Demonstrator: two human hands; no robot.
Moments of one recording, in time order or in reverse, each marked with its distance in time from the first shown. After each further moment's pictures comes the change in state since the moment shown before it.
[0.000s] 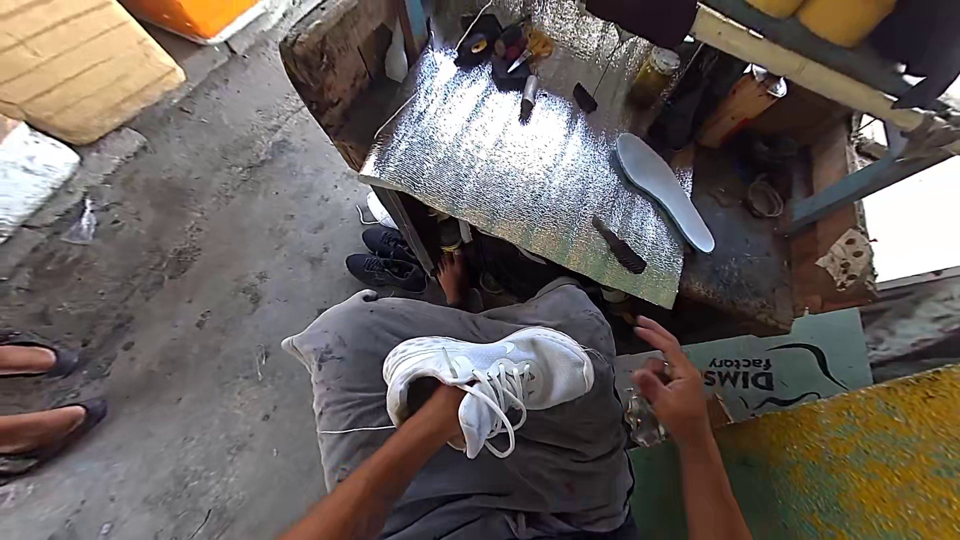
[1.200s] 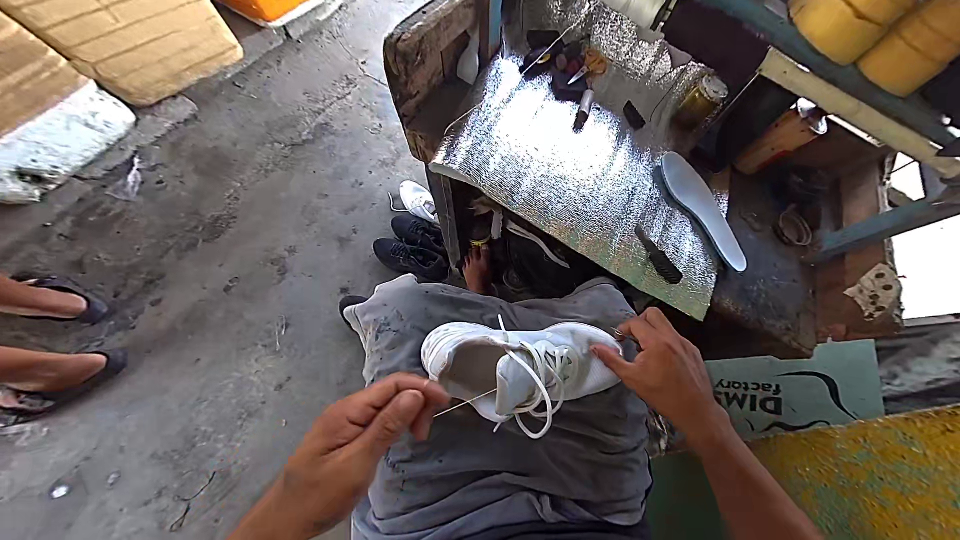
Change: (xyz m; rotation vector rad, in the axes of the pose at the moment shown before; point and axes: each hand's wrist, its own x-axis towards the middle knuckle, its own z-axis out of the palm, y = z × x) left_hand -0.090 -0.046 -0.074 -0.397 0.215 0.423; right_hand 0.044 -0.089 0.048 -0.764 -0.202 -0.108
